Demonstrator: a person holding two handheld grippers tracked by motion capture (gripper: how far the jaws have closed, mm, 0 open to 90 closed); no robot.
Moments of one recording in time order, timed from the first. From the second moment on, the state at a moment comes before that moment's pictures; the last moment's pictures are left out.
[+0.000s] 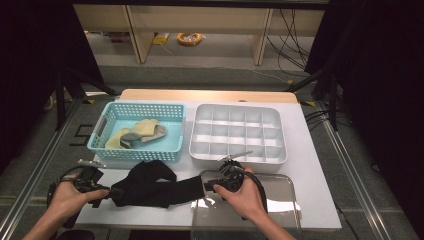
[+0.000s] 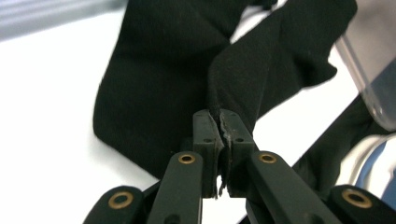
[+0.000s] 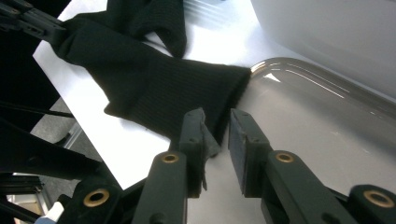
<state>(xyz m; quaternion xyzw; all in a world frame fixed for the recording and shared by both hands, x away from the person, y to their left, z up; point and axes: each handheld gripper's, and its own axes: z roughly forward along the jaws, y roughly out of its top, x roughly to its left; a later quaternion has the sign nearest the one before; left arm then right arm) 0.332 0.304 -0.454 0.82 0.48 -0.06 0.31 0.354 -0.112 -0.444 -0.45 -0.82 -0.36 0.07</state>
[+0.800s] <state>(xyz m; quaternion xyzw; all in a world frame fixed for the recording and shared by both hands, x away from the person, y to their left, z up) 0.361 0.336 -0.468 0.81 0.52 0.00 0.27 0.350 -0.115 -0.440 -0.45 -0.81 -0.37 0.06</state>
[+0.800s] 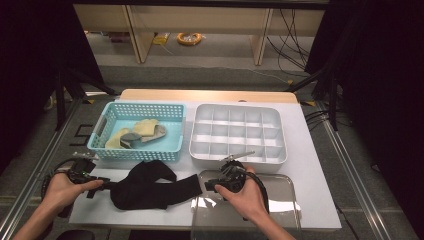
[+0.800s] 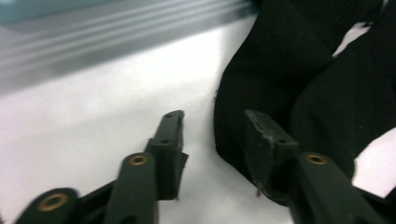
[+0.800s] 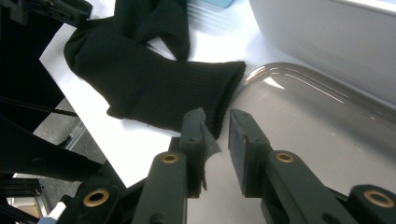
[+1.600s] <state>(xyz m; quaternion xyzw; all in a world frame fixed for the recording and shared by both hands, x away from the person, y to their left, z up) 0.403 0.288 -0.476 0.83 0.45 0.00 0.32 0.349 -0.114 -0.440 -0.45 -0.81 -0.37 0.06</state>
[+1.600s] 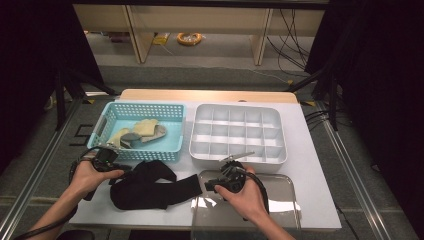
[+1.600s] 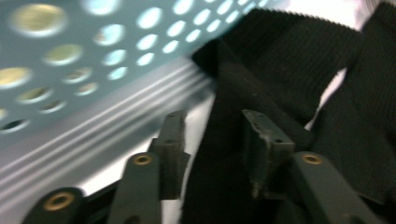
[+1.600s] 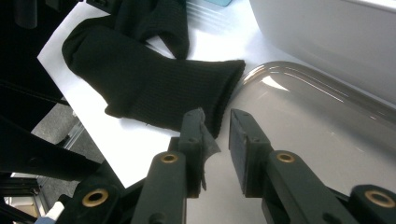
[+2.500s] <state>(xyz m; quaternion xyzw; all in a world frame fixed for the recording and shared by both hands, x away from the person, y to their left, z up) 0.376 0.278 -0.370 0.83 0.38 0.06 0.40 0.349 -0.115 -0.440 -0.45 -0.81 -0.37 0.05</state>
